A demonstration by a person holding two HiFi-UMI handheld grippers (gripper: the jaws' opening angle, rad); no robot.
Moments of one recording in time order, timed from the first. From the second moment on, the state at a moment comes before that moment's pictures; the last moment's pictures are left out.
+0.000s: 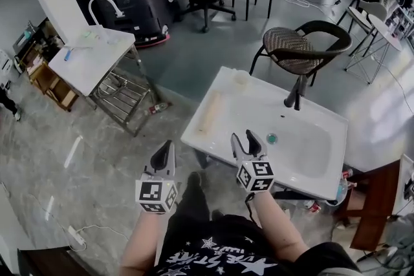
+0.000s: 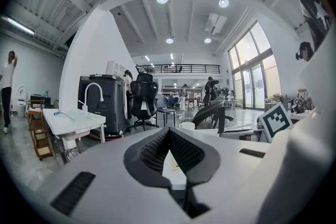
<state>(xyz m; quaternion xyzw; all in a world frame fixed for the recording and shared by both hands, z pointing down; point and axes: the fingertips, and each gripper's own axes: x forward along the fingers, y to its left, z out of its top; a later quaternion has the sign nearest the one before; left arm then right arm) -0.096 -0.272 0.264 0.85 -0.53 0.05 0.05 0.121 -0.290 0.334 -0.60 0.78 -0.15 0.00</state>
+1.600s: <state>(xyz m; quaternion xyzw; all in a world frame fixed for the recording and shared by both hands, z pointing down) -0.016 -0.563 0.343 0.93 -0.33 0.09 0.11 0.193 -0.515 0.392 -0.73 0.66 -0.15 -0.06</state>
